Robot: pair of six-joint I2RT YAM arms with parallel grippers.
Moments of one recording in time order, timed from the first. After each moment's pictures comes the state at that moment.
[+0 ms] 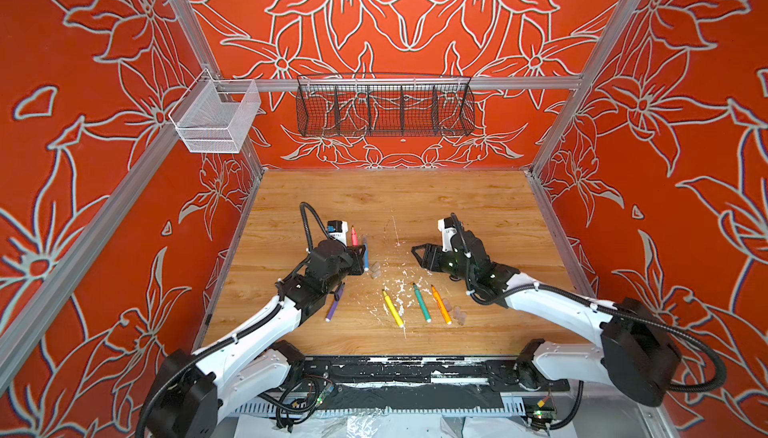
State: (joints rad) left arm -0.50 0.94 0.51 0.00 -0.11 -0.56; right arm 0.71 1.31 0.72 0.04 -0.02 0.76
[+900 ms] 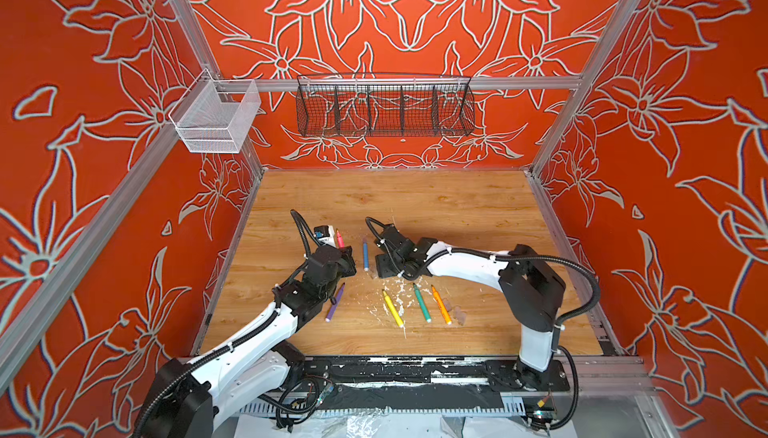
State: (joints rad) left arm -0.50 0.93 0.48 -0.04 -0.27 -0.62; right arm 0.93 1.92 1.34 -0.48 0.13 0.67
